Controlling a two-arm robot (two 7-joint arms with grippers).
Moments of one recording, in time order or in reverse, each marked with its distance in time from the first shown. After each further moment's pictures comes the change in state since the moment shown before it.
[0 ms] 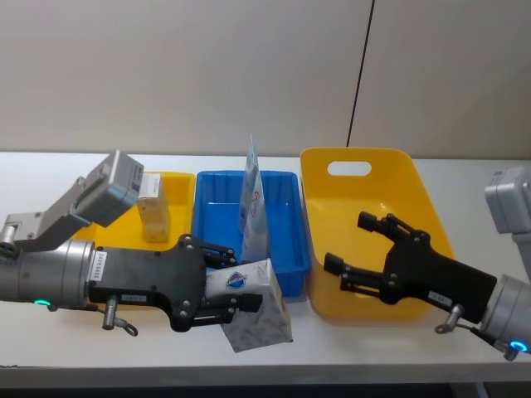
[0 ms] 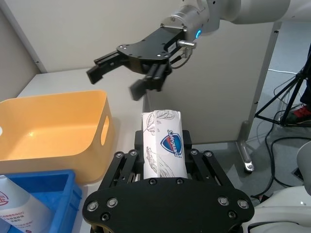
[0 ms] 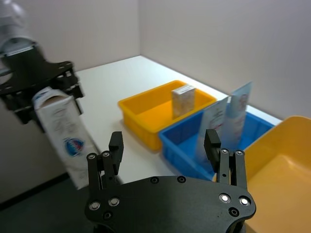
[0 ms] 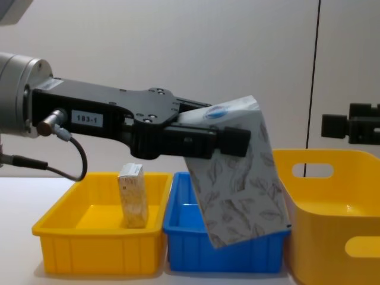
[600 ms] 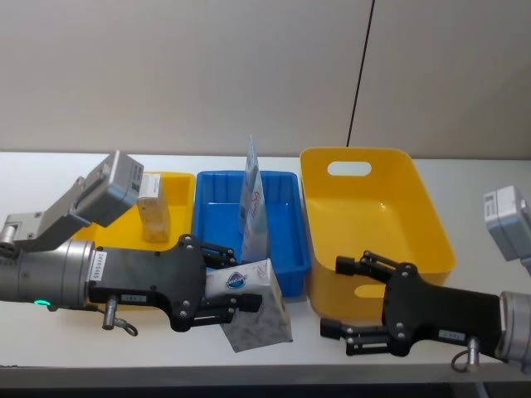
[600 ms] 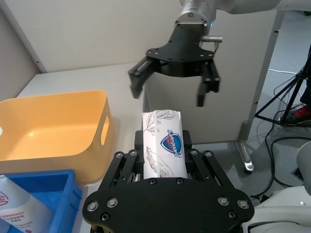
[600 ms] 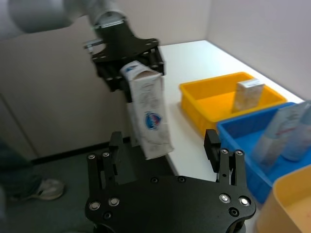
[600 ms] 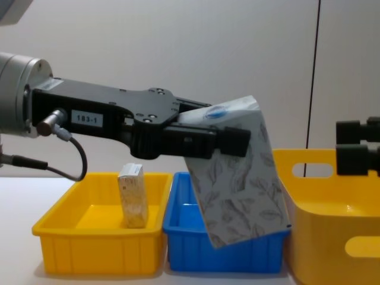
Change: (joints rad) left arm 0.000 0.000 0.000 0.000 0.000 0.000 0.000; right arm 0.042 0.130 -0.054 -0.003 0.055 0.003 0.263
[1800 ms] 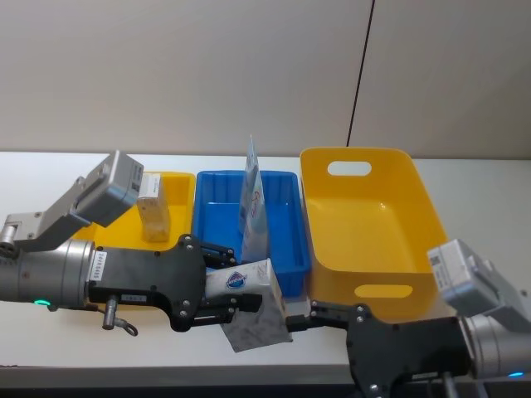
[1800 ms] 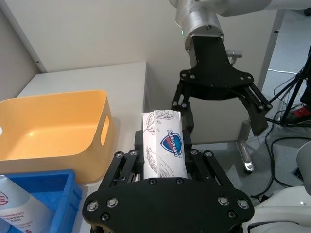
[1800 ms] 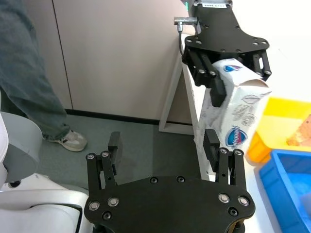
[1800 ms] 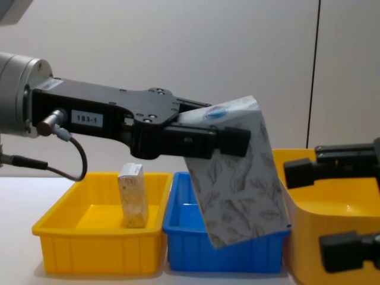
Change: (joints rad) left arm 0.000 0.000 0.000 0.000 0.000 0.000 0.000; right arm 0.163 0.016 -0.190 0.046 -0.136 -0.140 0.224
